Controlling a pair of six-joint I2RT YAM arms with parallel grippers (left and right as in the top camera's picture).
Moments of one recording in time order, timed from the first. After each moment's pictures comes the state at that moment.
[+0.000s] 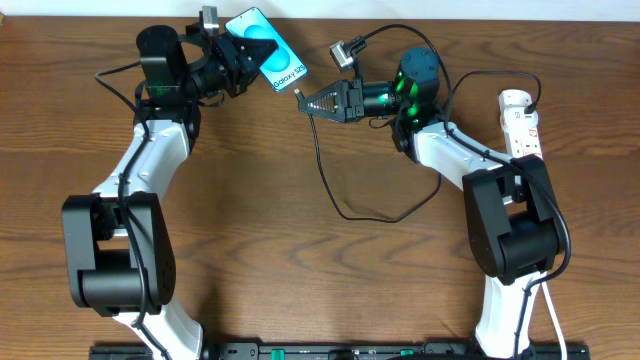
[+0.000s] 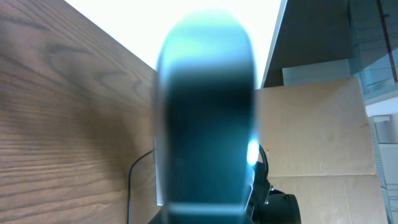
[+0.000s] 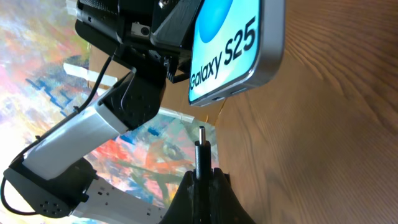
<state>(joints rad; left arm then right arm) 0.02 1.87 1.25 0.42 0.99 -1.22 0.34 2.10 1.33 0.83 -1.34 1.24</state>
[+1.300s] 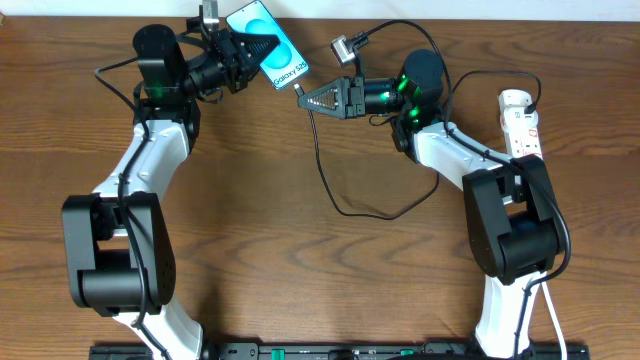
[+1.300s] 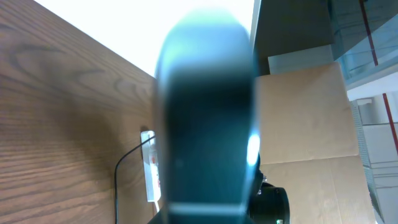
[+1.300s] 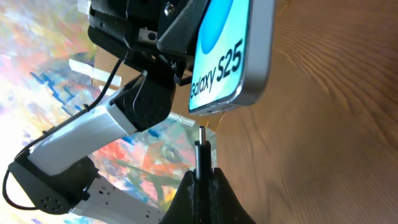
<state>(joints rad) 0.02 1.87 1.25 0.52 1.05 -1.27 0.34 2.10 1.33 0.94 -1.33 1.29</state>
